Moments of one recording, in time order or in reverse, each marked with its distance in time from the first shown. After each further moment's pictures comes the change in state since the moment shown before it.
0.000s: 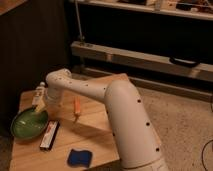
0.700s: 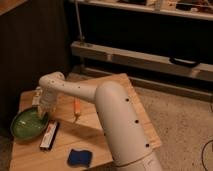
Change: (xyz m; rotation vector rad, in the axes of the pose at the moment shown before) arm -0.009 -0.013 0.030 -0.021 -0.083 -0.070
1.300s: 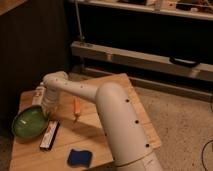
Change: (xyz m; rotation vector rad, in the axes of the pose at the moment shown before) arm 0.001 0.014 -0.007 0.047 -0.001 0.038
